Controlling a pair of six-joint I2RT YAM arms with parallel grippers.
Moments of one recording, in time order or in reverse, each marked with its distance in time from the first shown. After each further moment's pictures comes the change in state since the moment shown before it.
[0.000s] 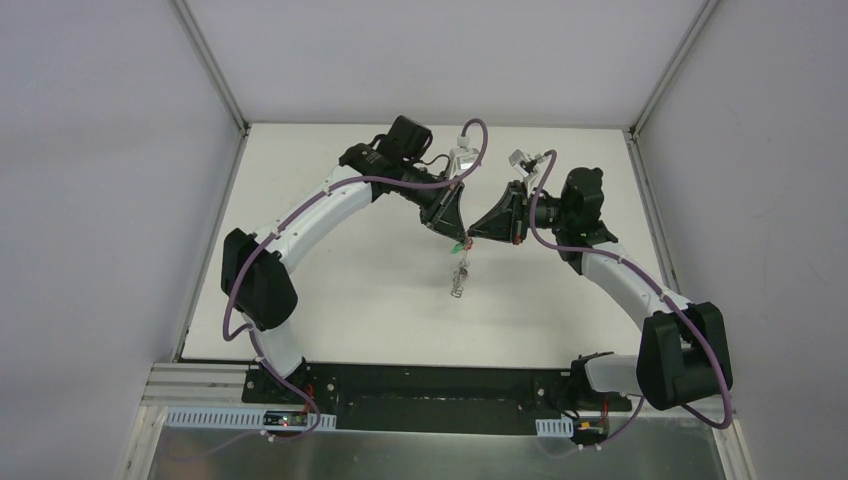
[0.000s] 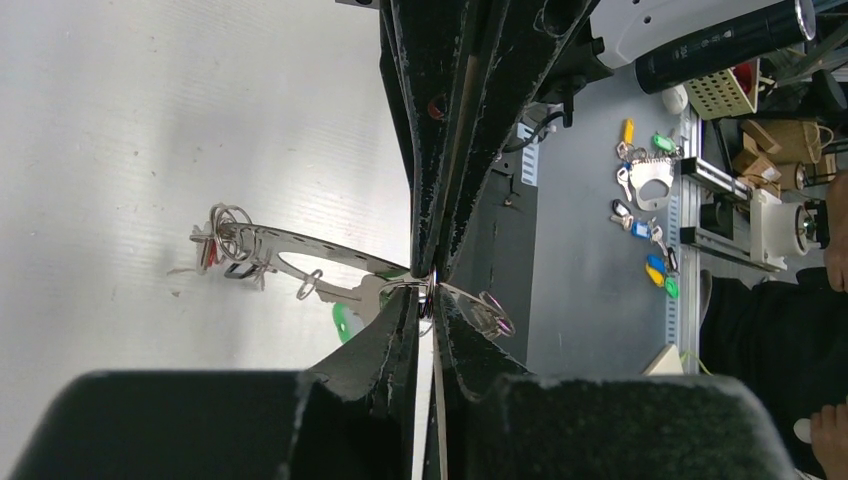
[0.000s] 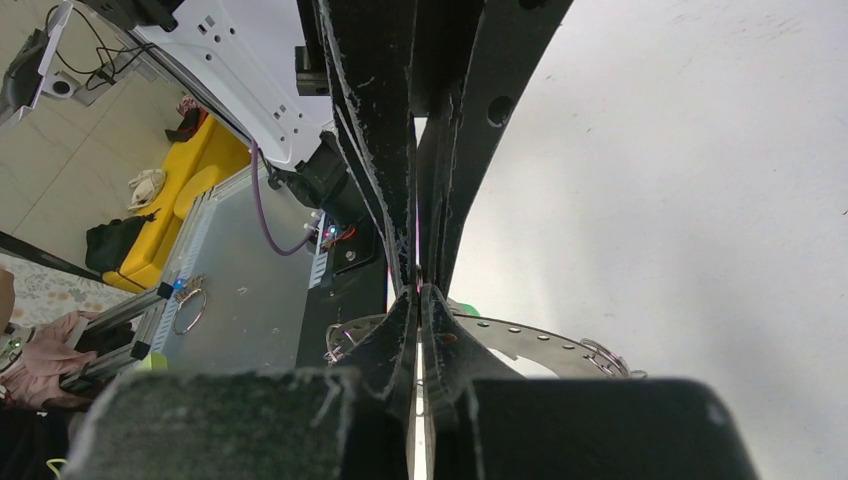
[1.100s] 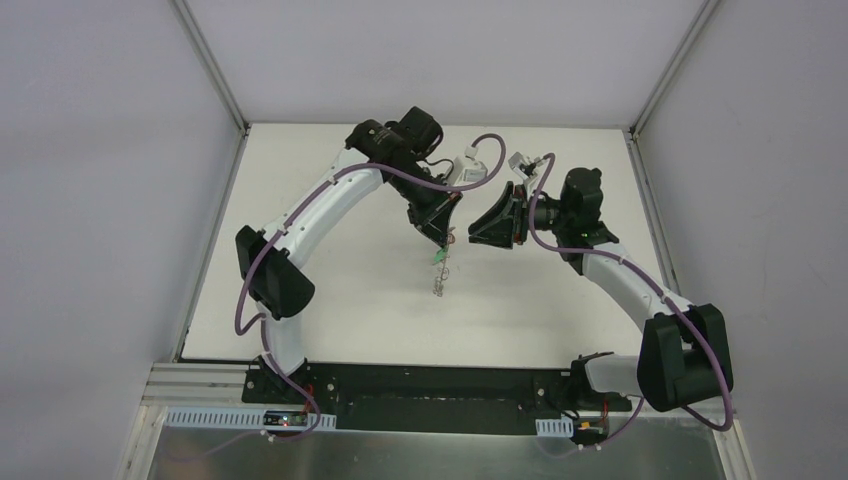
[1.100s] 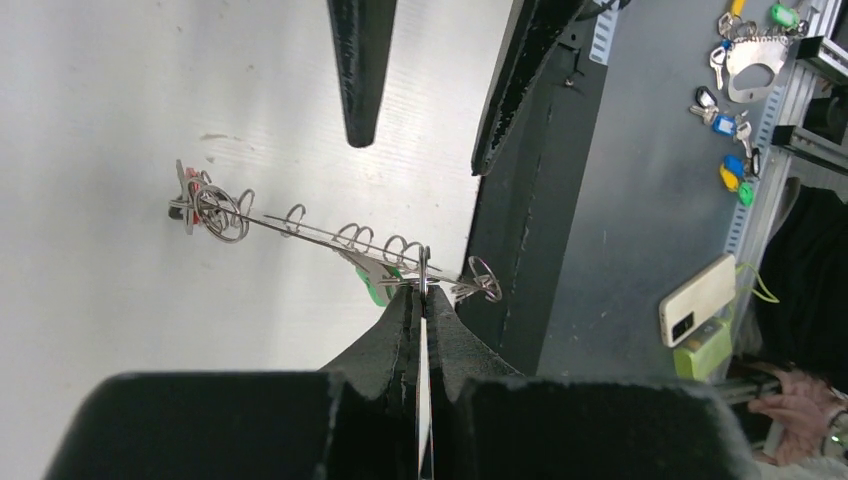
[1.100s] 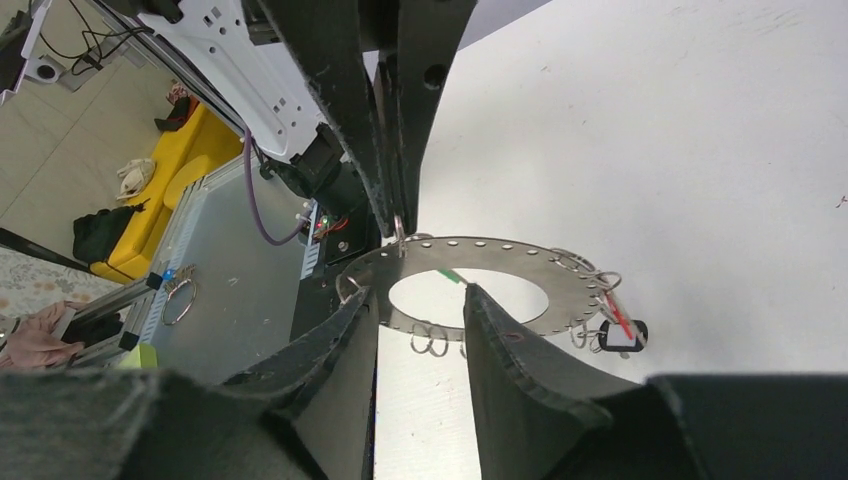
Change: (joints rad) left arm -0.032 0.109 0.331 -0.535 -0.230 0.294; right arm -0.002 -0.008 0.000 -0.071 -0.003 -0.078
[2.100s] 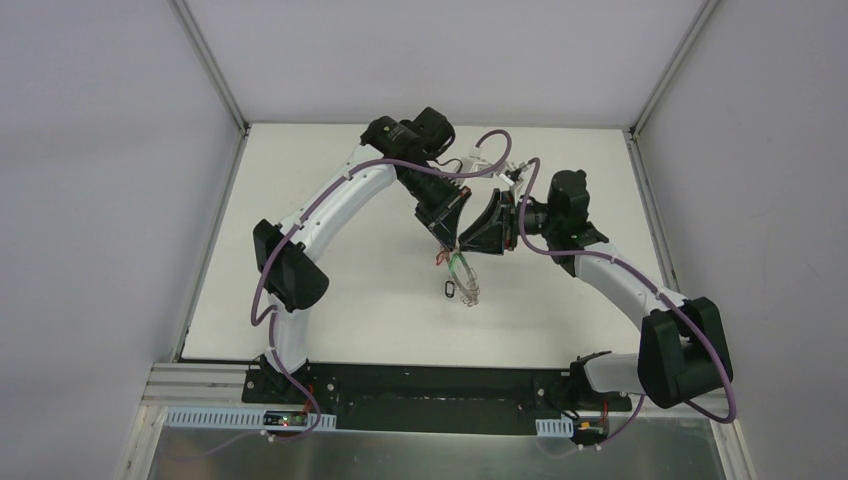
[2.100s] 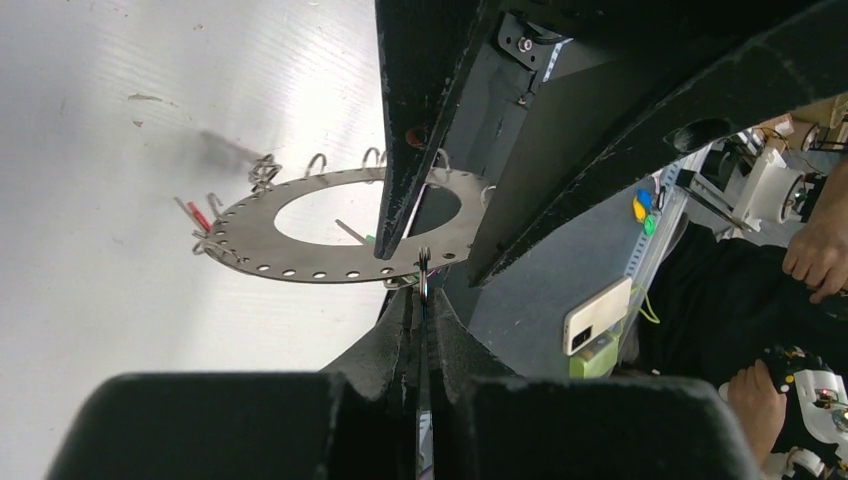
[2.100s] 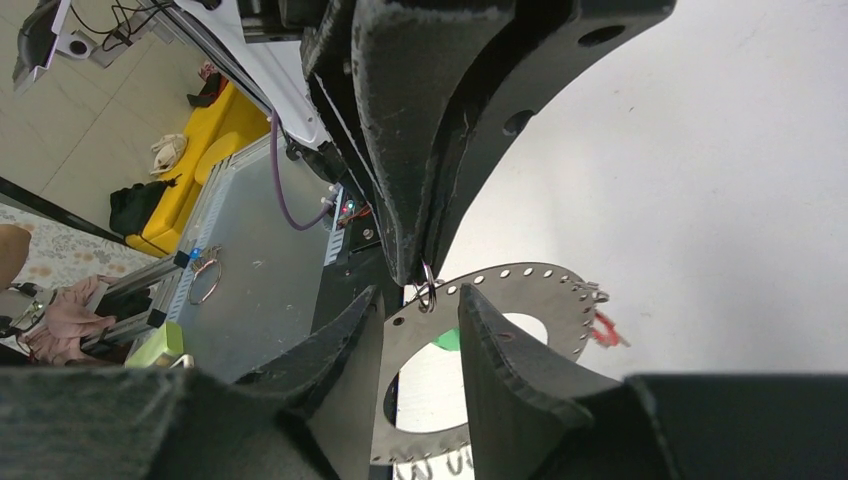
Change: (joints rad) left arm -0.032 0.104 0.127 -0.095 -0.006 -0.219; right arm 0.081 0.023 0.000 -0.002 -0.002 0.000
